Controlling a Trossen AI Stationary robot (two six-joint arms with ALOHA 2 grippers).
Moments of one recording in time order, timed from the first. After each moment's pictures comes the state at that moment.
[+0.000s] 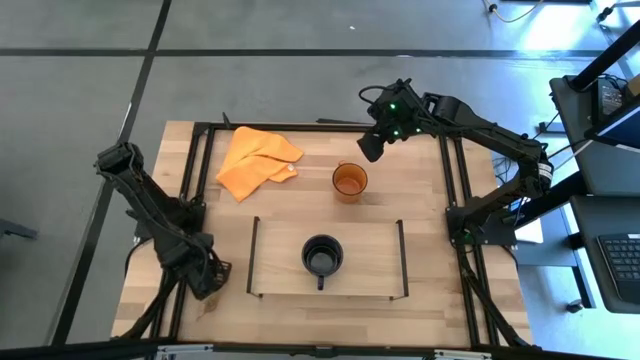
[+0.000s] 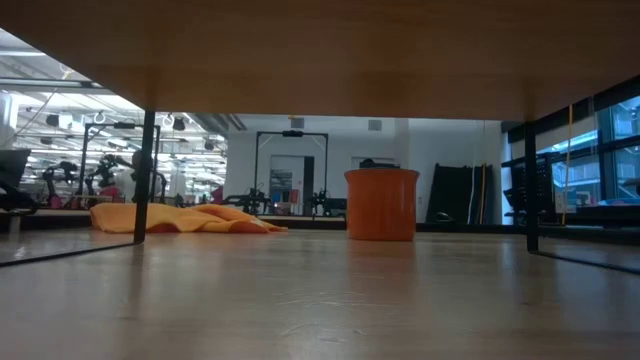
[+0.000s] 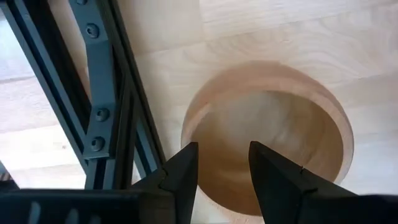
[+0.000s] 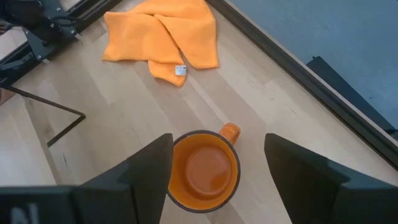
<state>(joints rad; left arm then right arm) -0.91 1.31 0.82 -1.07 0.10 -2.31 -0.43 1.48 1.60 -0.95 -0.03 0.28</state>
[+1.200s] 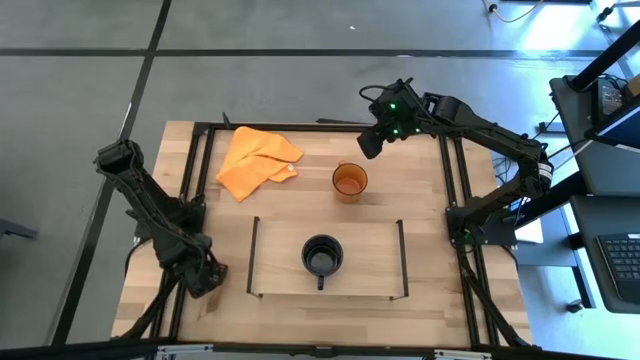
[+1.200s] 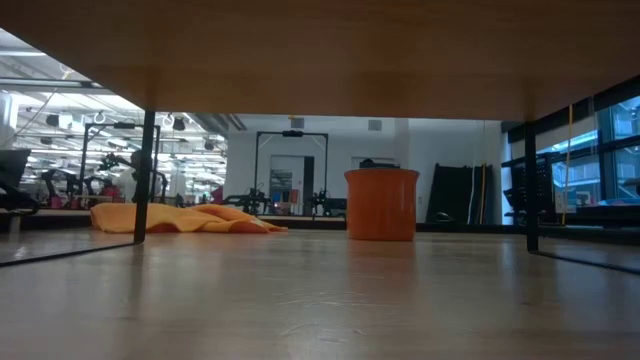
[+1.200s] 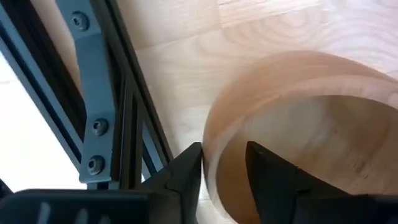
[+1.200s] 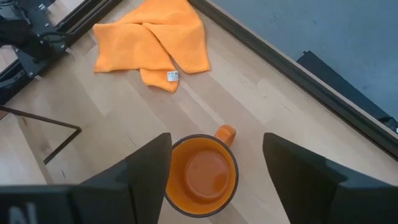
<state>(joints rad) -0.95 1.27 0.70 -0.93 0.14 -2.31 -0.43 1.48 1.60 -0.94 0.01 0.36</state>
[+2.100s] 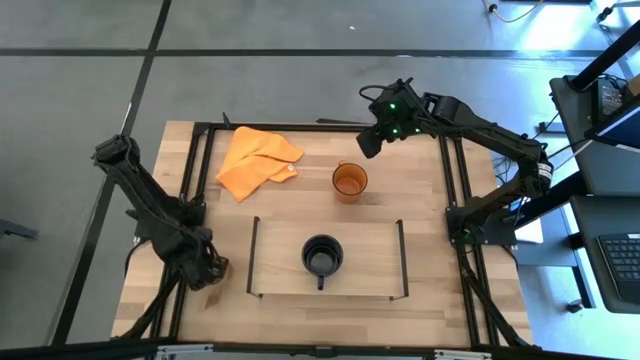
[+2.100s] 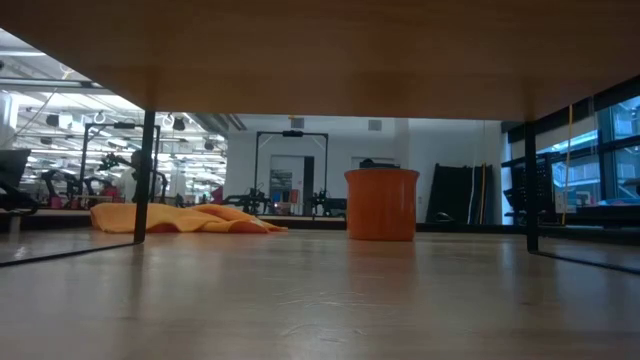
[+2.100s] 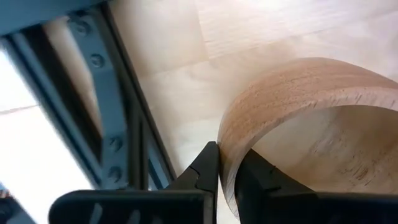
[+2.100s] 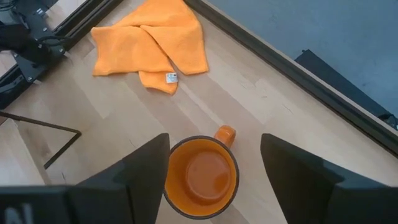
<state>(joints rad) -0.91 1.18 0.73 -1.05 0.08 -2.24 -0.43 1.49 1.60 -0.94 0.01 0.39</state>
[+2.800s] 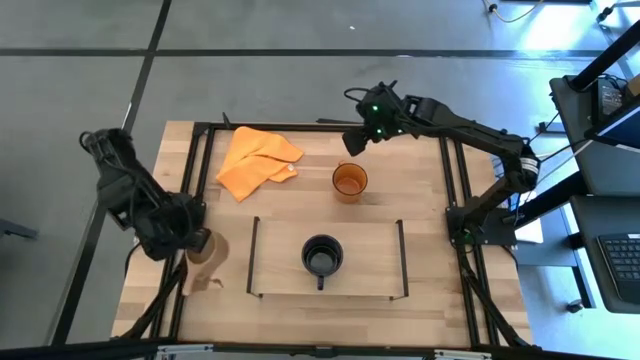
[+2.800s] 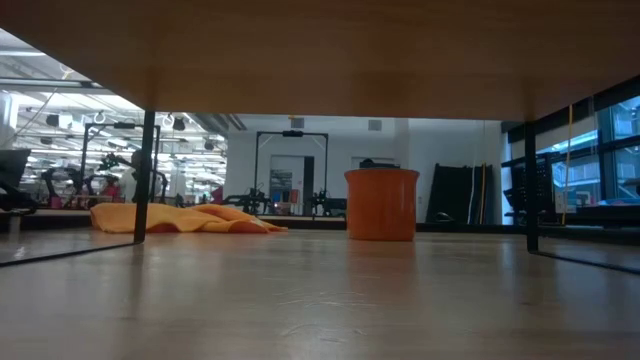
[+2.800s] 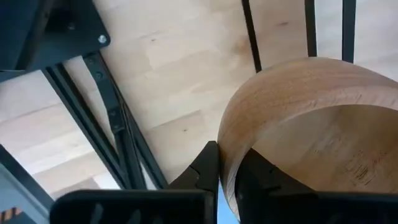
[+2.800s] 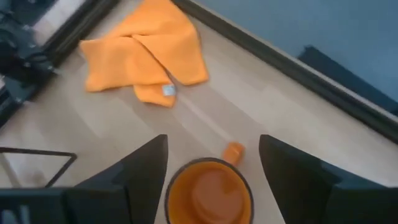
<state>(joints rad) -0.86 1.05 1.34 -1.57 -0.11 -2.14 -0.42 1.59 1.59 -0.85 0.02 0.46</state>
